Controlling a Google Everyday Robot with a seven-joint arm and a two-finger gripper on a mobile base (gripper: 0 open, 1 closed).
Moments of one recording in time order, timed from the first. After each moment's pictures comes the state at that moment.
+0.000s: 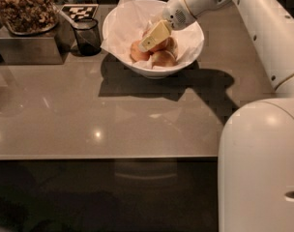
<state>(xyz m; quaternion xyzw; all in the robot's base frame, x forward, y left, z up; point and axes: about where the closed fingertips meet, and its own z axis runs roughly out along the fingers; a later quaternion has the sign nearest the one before) 0.725 -0.022 0.930 -0.54 0.72 0.25 0.35</state>
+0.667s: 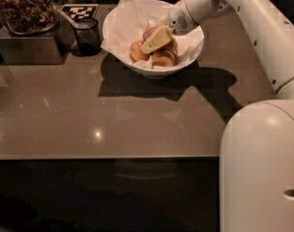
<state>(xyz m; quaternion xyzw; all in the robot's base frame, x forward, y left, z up) 0.735 -0.033 0.908 -0.52 0.74 0.25 0.35</state>
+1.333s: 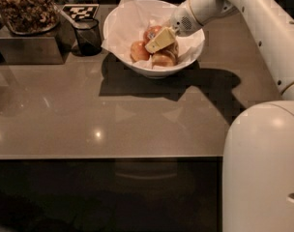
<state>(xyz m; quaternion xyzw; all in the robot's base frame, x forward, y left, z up) 0.734 -0.049 0.904 -0.51 0.75 0.24 0.34</state>
